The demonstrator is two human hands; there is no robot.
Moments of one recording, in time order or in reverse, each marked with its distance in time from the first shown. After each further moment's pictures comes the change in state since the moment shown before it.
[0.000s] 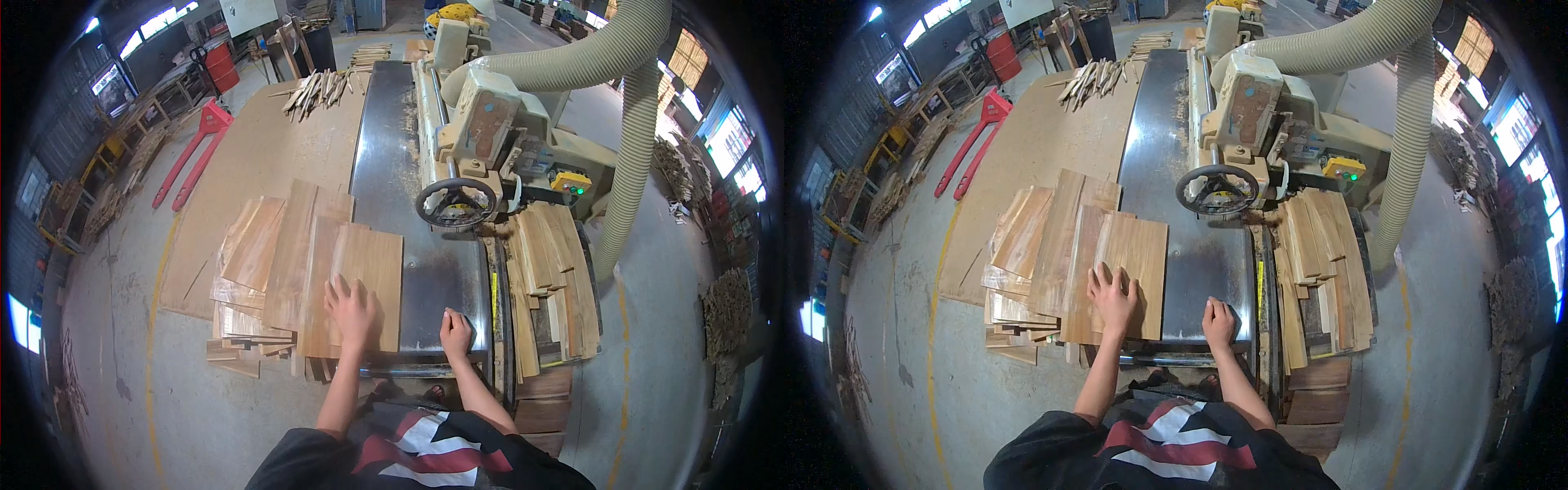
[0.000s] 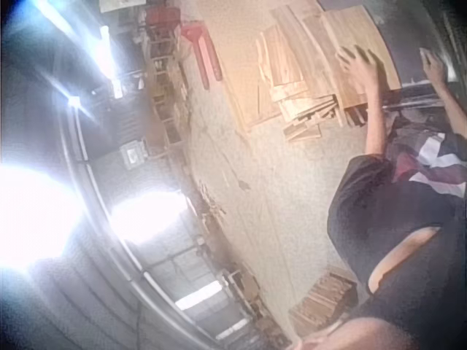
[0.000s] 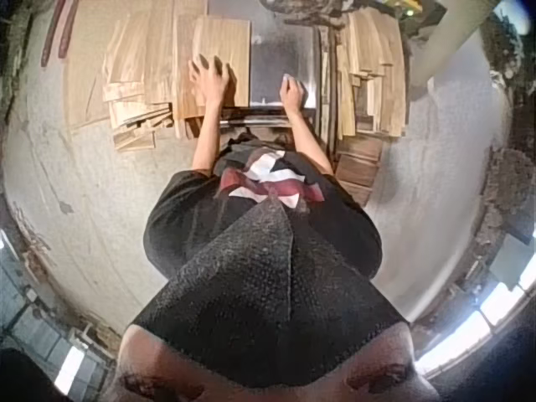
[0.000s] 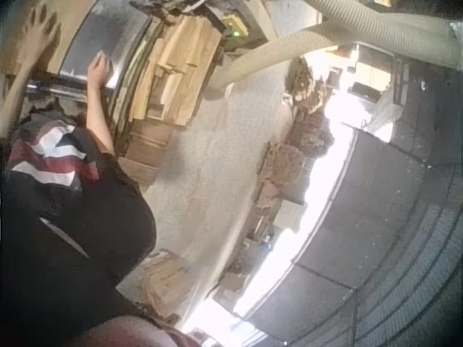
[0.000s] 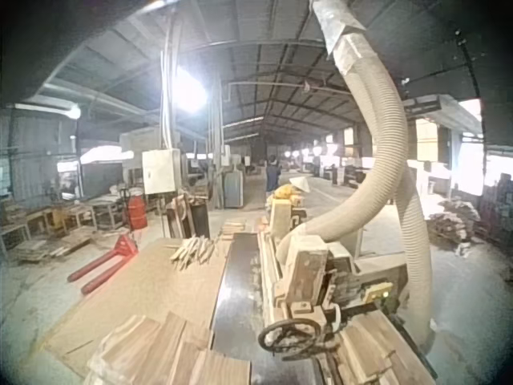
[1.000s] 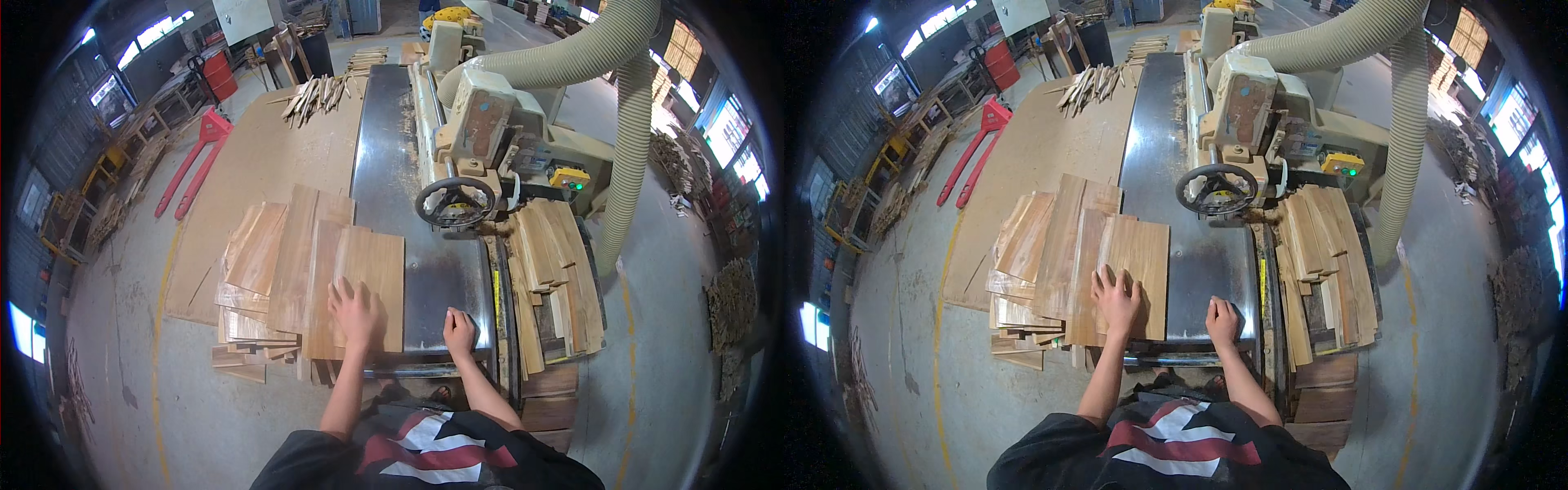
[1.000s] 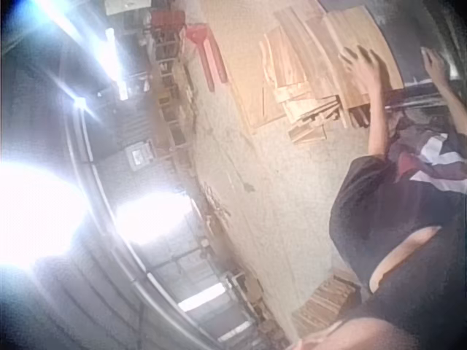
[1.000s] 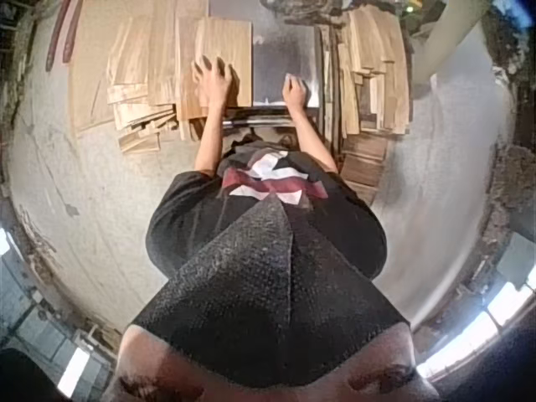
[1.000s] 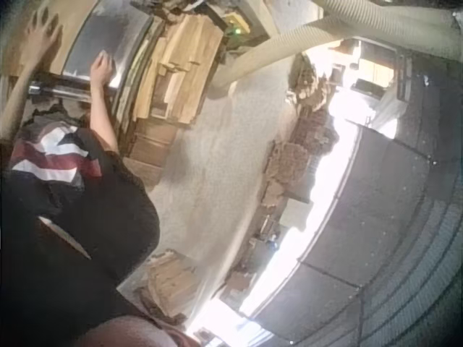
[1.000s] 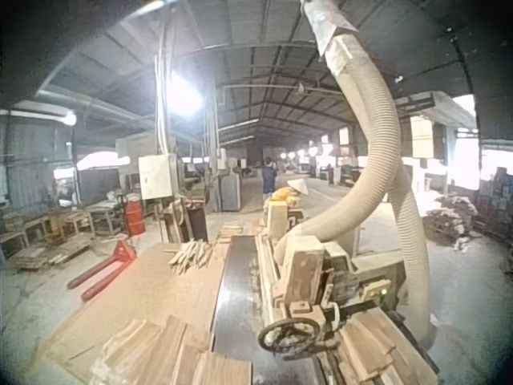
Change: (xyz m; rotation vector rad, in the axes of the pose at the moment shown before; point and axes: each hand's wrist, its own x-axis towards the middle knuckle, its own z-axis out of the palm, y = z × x) left_hand 0.001 0.006 -0.006 -0.018 -0.056 -0.013; right_hand 0.001 0.002 -0.002 0.006 0.002 -0.026
